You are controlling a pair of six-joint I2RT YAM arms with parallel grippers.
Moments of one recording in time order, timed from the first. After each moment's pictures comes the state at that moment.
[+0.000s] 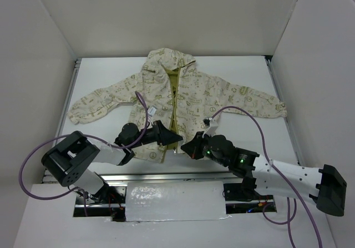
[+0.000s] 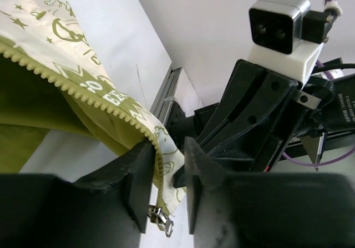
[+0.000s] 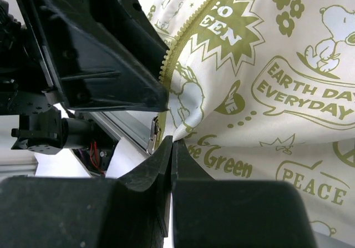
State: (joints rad) left arm -0.67 1.50 0.34 1.21 0.55 -1.08; right arm 1.07 0.83 0.42 0.05 0.21 0.86
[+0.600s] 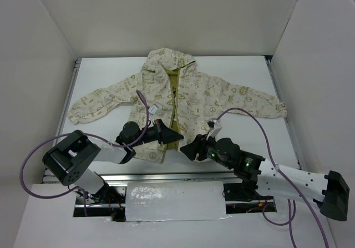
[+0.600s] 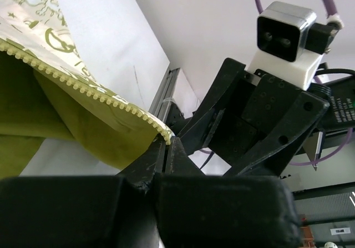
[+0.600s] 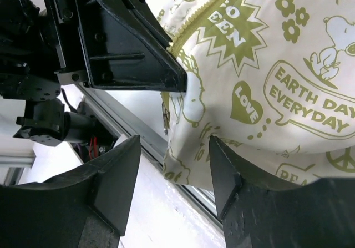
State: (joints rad) left arm -0.67 1.52 0.36 1.21 0.56 -1.08; right arm 1.07 0.73 0.36 0.07 0.20 0.80
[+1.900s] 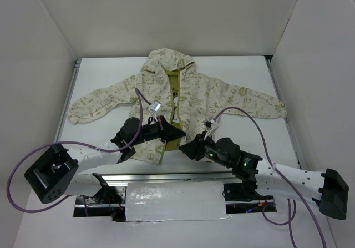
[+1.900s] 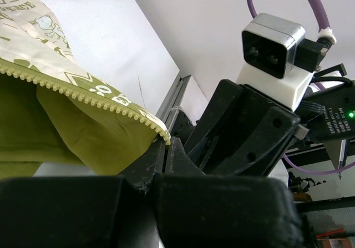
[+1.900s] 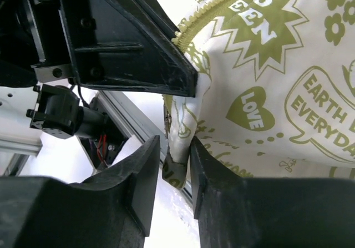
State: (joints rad) left arm -0.74 1.29 0.47 0.83 0.44 -0.95; right arm 1.07 0.75 0.35 0.20 0.14 0.72
